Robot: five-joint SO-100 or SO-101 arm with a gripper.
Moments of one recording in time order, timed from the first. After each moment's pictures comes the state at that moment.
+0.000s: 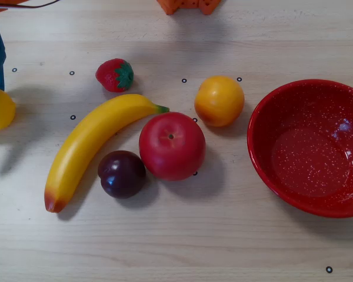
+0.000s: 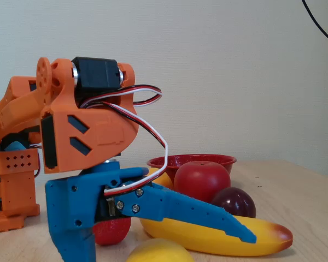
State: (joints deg) arm -54.5 21.8 9.0 90.9 55.9
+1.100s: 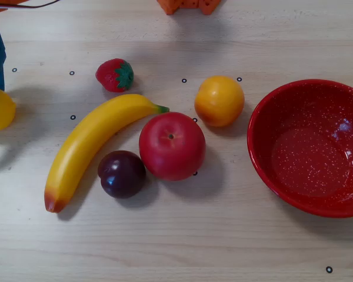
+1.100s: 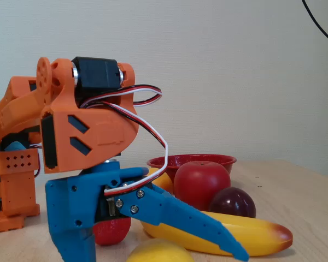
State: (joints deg) arm -54.5 21.8 9.0 90.9 56.0
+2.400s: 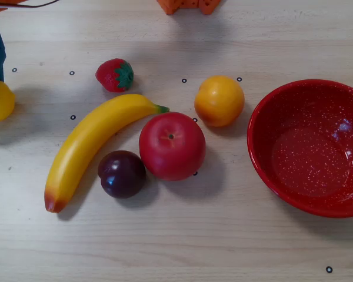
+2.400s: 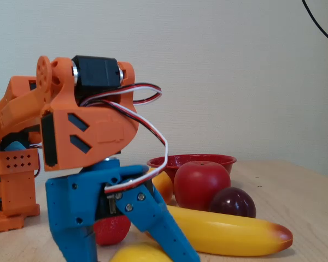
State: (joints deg) arm -54.5 21.8 9.0 91.1 55.9
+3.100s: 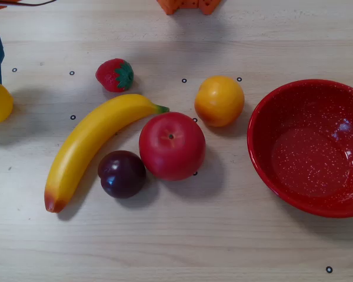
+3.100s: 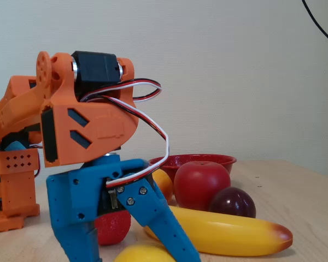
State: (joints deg) arm -54.5 21.8 7.8 92.2 56.9
